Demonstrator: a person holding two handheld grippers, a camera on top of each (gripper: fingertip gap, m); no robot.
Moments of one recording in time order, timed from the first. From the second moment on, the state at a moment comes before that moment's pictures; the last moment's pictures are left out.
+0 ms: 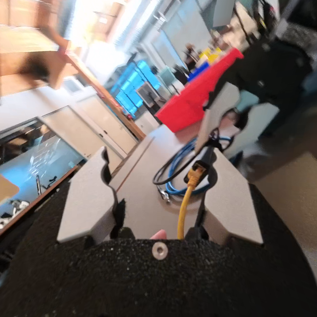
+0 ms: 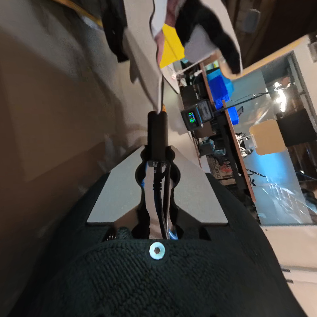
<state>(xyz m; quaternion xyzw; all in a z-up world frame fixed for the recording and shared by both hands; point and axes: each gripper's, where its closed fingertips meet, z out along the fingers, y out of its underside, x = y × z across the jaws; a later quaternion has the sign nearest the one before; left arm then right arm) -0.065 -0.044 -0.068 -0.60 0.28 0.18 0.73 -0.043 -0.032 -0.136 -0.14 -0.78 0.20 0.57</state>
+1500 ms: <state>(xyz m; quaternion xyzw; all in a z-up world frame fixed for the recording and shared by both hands) -0.101 -0.057 -0.047 -0.58 0.17 0.17 0.78 0.058 0.356 0.086 -0.35 -0.51 0.20 0.76</state>
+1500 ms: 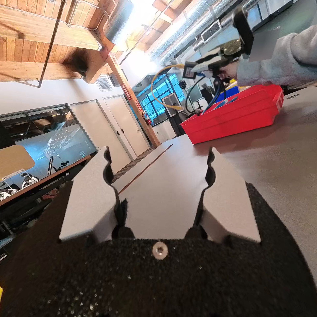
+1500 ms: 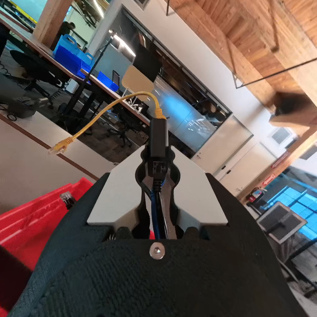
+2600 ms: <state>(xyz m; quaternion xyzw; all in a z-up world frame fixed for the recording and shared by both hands) -0.090 -0.053 -0.057 -0.59 0.21 0.16 0.76 0.041 0.377 -0.118 -0.70 -0.70 0.05 0.11</state>
